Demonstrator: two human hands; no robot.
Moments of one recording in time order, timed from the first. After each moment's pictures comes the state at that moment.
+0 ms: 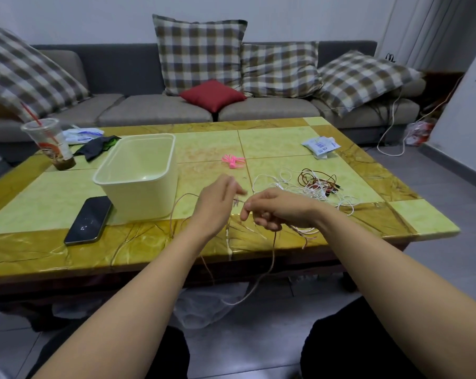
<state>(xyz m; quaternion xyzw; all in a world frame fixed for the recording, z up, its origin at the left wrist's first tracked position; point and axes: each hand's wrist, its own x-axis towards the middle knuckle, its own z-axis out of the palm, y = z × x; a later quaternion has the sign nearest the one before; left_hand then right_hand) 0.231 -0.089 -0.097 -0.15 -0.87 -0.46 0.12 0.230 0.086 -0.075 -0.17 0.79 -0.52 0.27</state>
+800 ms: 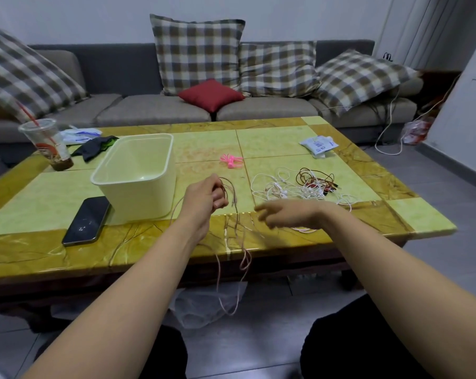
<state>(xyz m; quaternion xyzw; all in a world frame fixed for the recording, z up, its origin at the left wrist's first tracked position) 0.224 -0.092 -0.091 0.03 -0.59 -0.81 -0.01 0.222 0.105 -0.089 -0.12 0.88 -0.34 0.30</state>
